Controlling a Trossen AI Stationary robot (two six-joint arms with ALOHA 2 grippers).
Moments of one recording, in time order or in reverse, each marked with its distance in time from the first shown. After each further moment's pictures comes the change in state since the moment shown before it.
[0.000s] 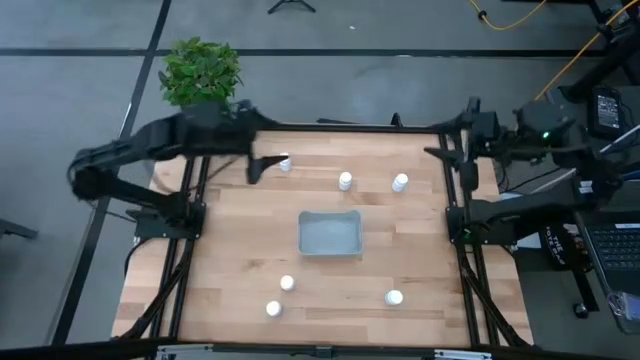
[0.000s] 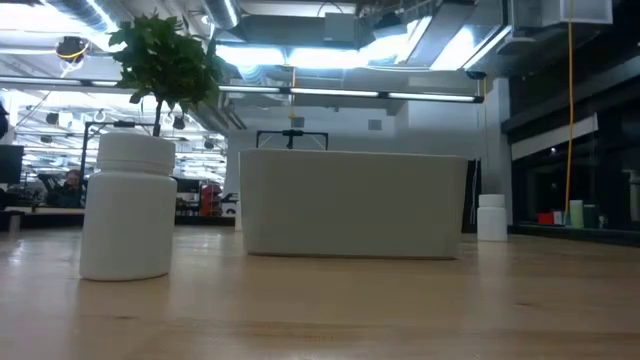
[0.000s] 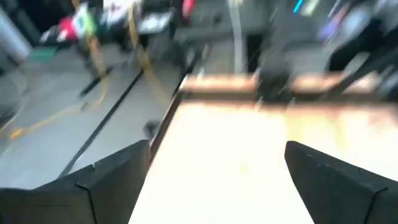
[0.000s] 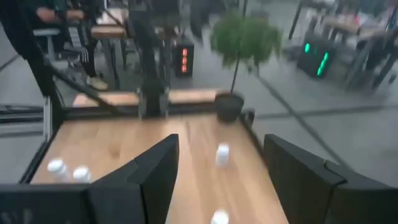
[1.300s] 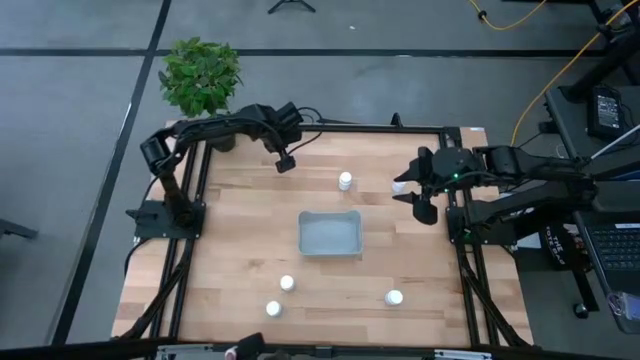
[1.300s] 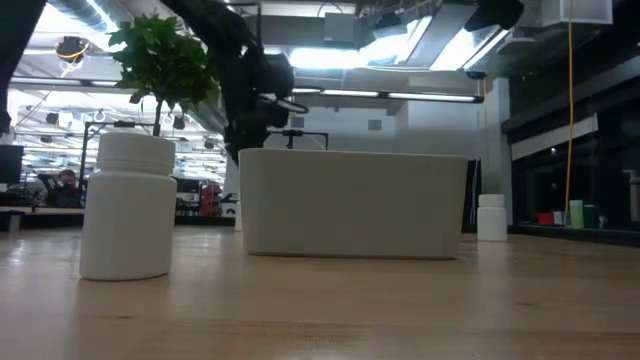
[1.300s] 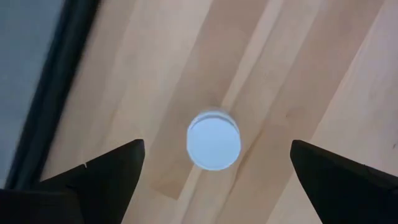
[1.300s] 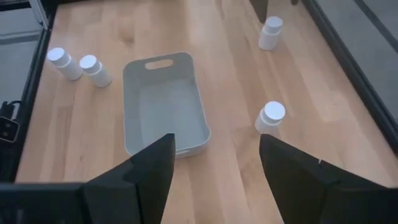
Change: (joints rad) left arm 0.405 0.613 -0.105 -0.216 0.118 0.044; right arm 0.124 0.065 -0.374 -0.064 -0.028 0.244
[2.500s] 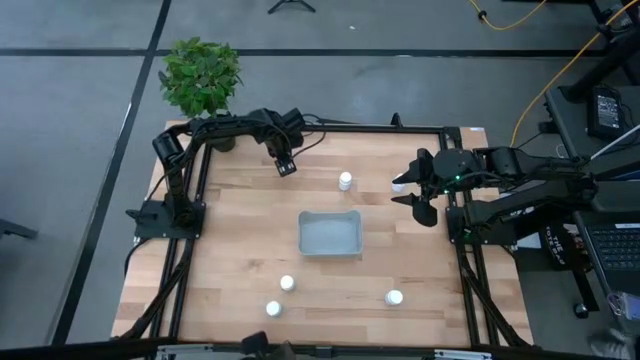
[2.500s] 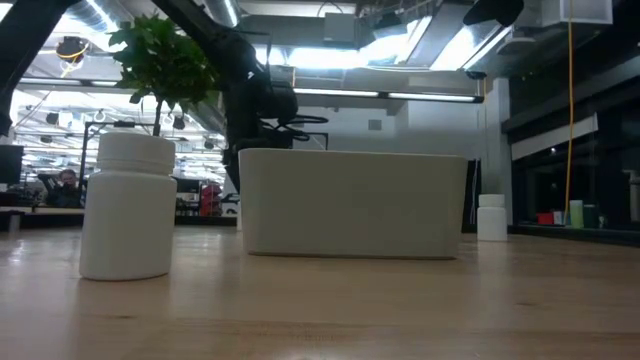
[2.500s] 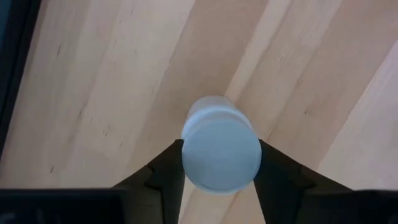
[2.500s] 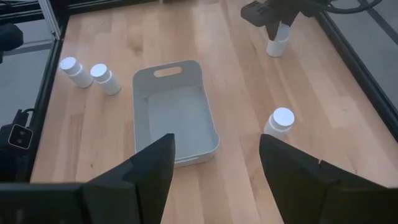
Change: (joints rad) left arm 0.013 0.096 -0.021 0.032 0.023 -0.002; right arm 0.022 0.000 0.000 0.029 0.001 0.026
